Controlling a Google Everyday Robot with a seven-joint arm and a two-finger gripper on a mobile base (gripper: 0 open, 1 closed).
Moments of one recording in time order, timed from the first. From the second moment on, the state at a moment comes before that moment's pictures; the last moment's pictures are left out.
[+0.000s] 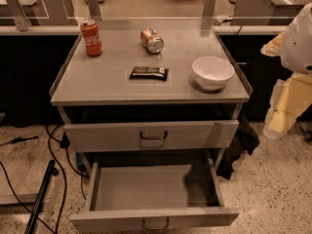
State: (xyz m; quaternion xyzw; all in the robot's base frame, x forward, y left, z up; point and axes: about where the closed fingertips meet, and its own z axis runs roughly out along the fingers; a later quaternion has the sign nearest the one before) arm 0.438 -0.217 0.976 -0.60 0.78 -0.03 0.16
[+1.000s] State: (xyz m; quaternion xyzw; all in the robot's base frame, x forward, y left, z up) arm 0.529 -0.181 0.967 -0.59 0.78 -0.05 0.21
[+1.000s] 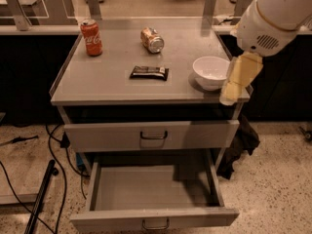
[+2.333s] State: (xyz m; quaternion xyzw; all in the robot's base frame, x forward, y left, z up) arm 0.692 -0.124 0.948 -0.48 0.81 -0.06 0.34
